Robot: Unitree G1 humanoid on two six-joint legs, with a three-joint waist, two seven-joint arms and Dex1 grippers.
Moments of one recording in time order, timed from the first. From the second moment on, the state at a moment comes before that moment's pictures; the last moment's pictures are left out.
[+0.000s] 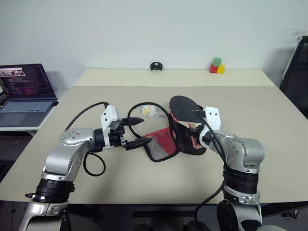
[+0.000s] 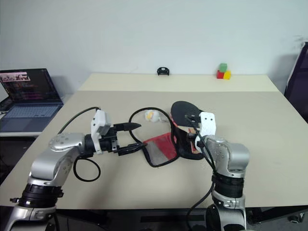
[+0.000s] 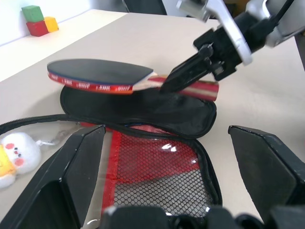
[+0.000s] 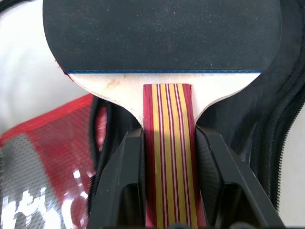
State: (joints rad) left arm -0.45 0.68 0.04 -0.09 -0.46 0.41 -1.08; right arm -0.66 0.06 -0.20 -0.23 0.20 1.36 -0.03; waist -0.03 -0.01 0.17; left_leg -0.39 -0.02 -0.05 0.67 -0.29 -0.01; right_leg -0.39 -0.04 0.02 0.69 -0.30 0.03
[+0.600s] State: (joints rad) left arm -0.44 0.68 0.04 -0.09 -0.46 0.41 -1.07; right arm -0.61 0.06 -0.14 -0.11 0.13 1.16 -0.09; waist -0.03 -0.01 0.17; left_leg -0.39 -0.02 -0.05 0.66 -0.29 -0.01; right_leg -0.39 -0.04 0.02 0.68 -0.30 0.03
